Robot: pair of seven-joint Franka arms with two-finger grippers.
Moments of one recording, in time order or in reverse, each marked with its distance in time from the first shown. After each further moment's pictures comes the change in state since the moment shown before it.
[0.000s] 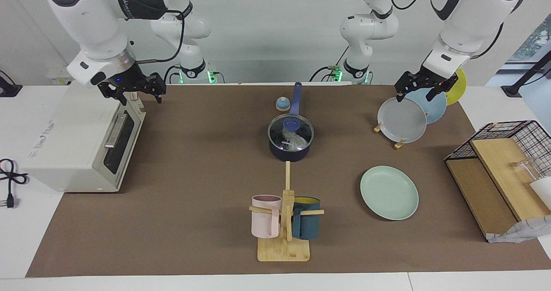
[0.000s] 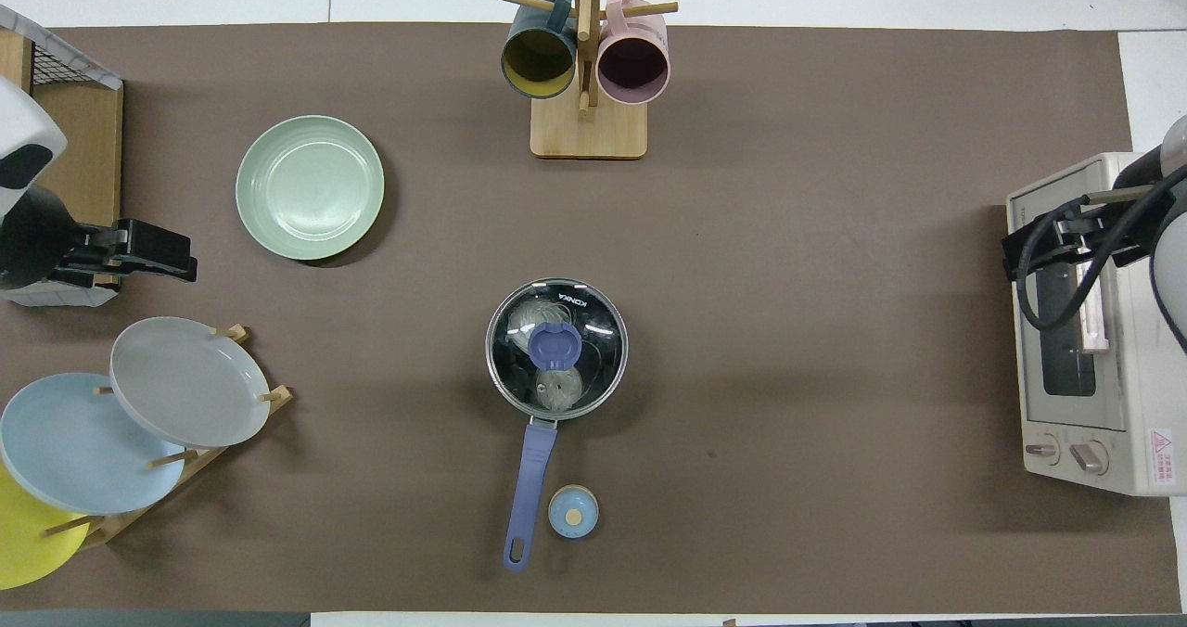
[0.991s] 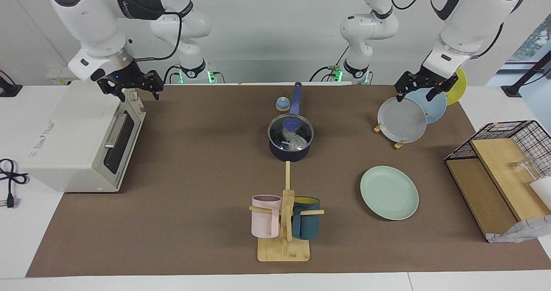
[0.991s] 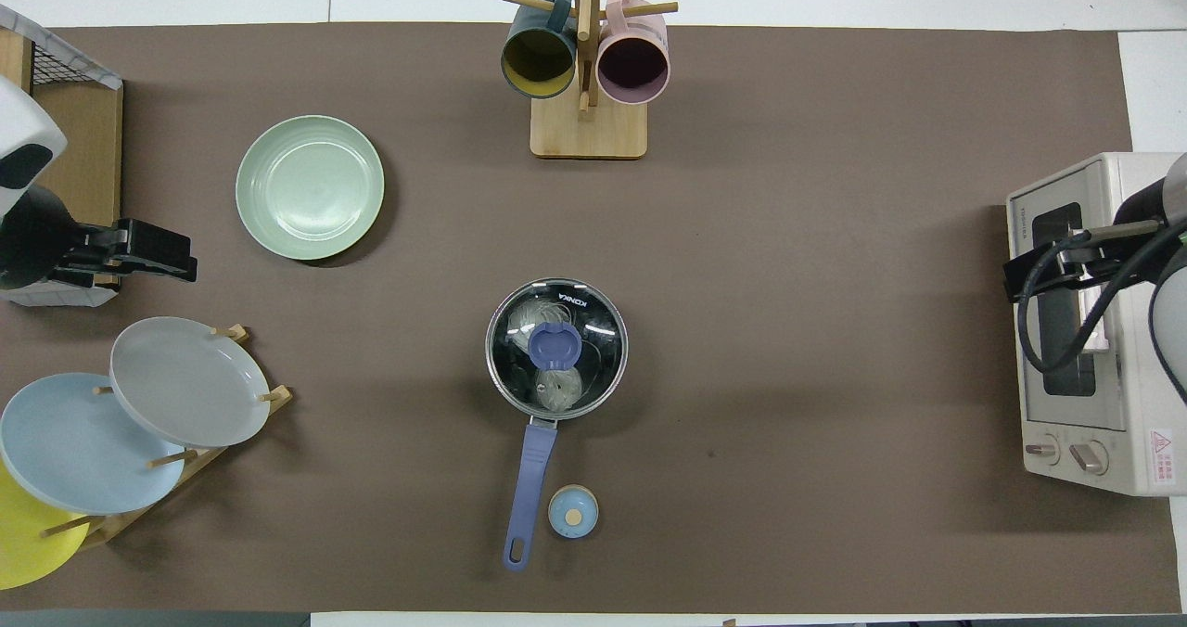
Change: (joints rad) left arm 0.000 0.000 0.000 0.000 0.000 0.000 0.000; right arm 0.068 -0.071 -0.066 -0.101 0.001 0.075 0.000
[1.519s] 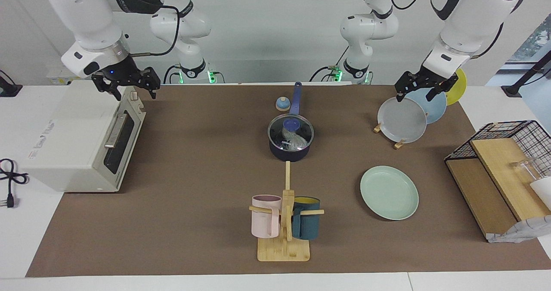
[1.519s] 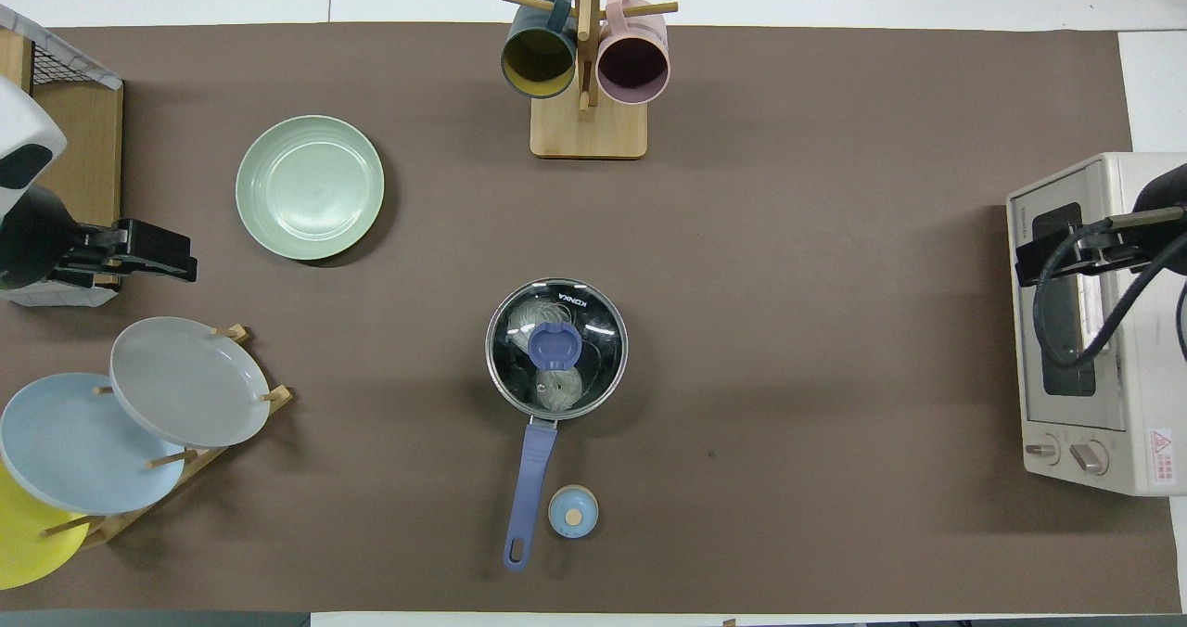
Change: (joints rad) left arm 0.000 0.000 0.000 0.000 0.000 0.000 0.000; right arm -0.002 0.000 -0.009 0.036 0.000 0.000 0.000
